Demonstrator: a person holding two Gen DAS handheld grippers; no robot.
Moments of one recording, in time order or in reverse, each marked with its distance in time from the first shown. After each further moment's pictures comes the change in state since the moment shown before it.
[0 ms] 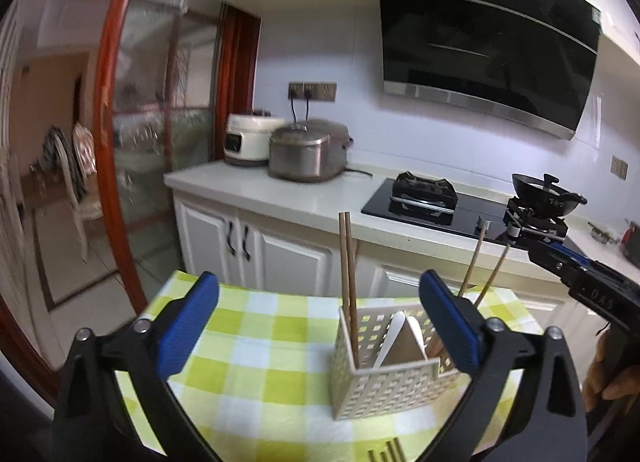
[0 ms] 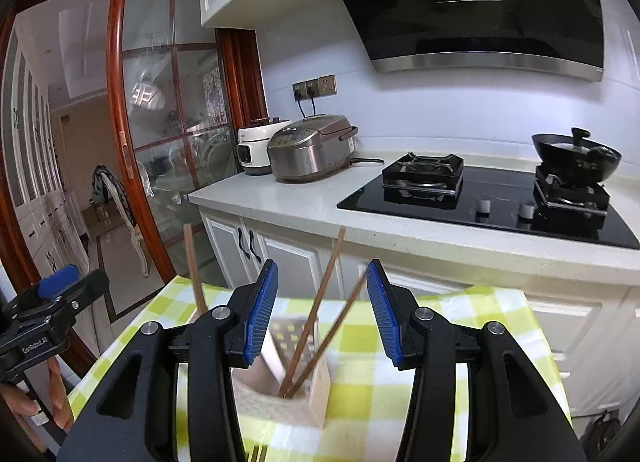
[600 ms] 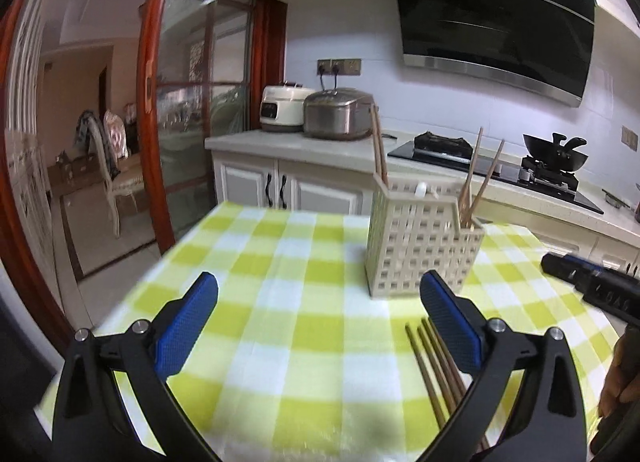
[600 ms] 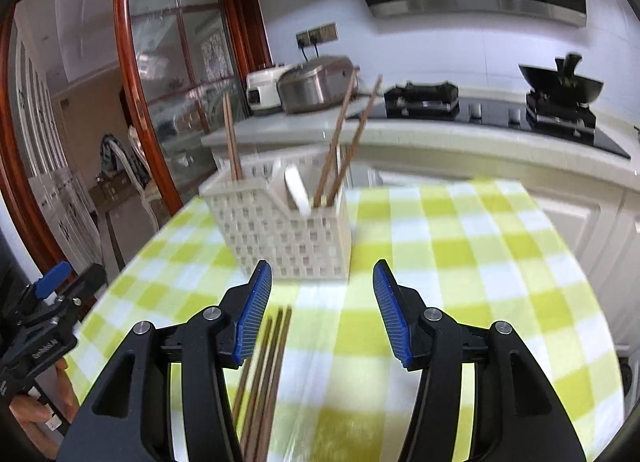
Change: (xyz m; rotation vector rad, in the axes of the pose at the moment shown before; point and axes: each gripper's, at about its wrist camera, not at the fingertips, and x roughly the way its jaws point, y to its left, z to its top) left arm -0.091 0.020 -0.138 -0.024 0.072 0.091; right arm -0.054 0.021 -0.135 0.033 0.167 0.016
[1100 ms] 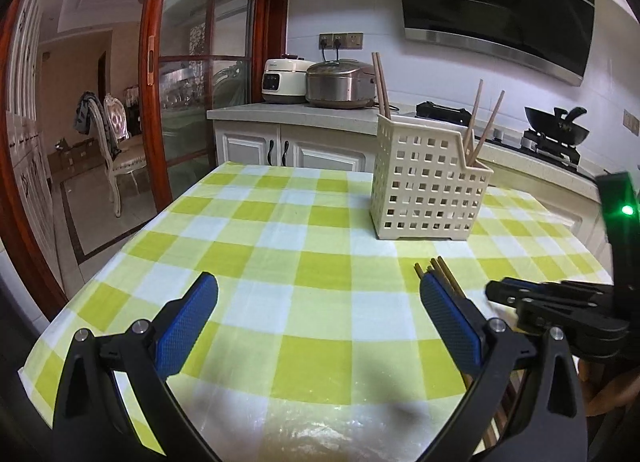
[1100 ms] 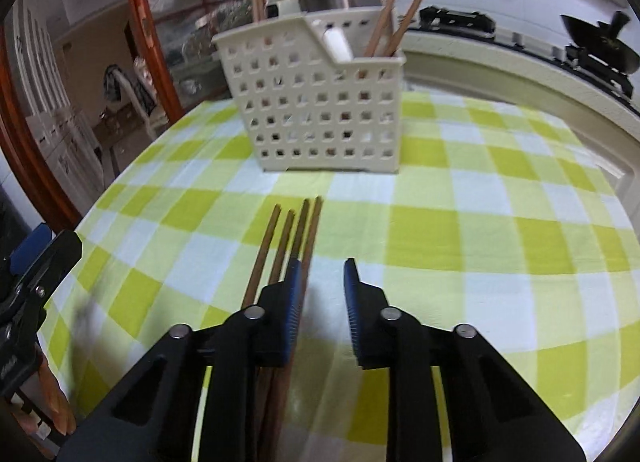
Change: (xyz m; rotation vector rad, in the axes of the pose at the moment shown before) left arm 0.004 0.001 -0.050 0.022 0.061 0.011; right arm 0.066 0.038 -0.061 -0.080 0.258 0.031
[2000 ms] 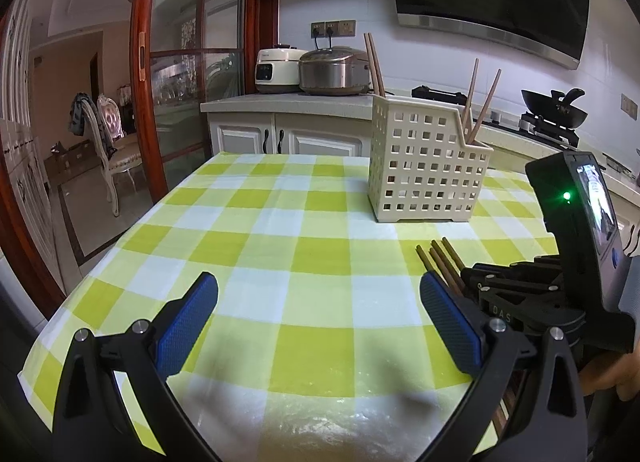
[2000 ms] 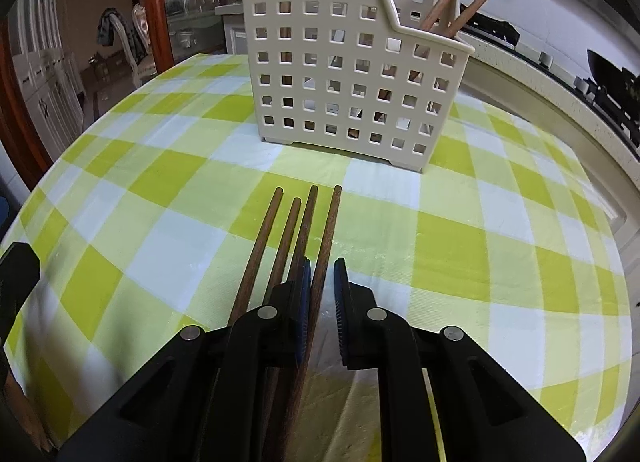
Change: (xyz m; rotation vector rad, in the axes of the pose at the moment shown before) left arm 0.012 -0.003 -0.007 0.025 0.045 -0.007; right arm 0.038 0.025 0.008 -0.151 0.089 -0.125
